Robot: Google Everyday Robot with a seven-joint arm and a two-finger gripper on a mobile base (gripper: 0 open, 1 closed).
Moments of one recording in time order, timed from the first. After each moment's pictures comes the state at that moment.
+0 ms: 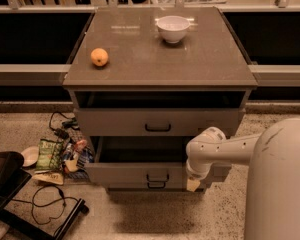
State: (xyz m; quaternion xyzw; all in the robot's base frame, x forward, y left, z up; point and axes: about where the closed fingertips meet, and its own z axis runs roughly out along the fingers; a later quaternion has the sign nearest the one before) arm 0.540 -0.179 0.419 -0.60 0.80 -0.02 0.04
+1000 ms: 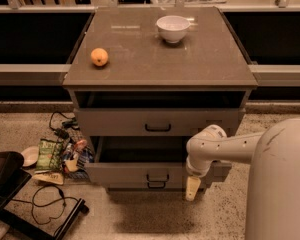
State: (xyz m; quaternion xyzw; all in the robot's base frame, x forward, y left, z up) arm 0.550 -0.180 0.426 -0.60 0.80 -0.02 0.05
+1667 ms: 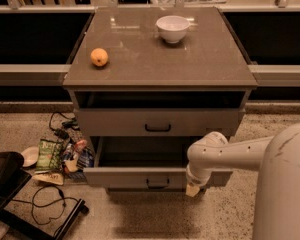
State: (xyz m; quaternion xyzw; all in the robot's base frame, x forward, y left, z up) arm 0.507 -0.172 0.417 -0.57 0.82 0.01 0.03
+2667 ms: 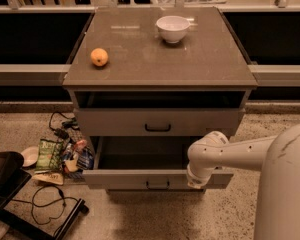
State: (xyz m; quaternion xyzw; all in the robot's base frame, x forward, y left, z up) arm 0.507 -0.172 0.422 -0.57 0.82 0.01 0.03
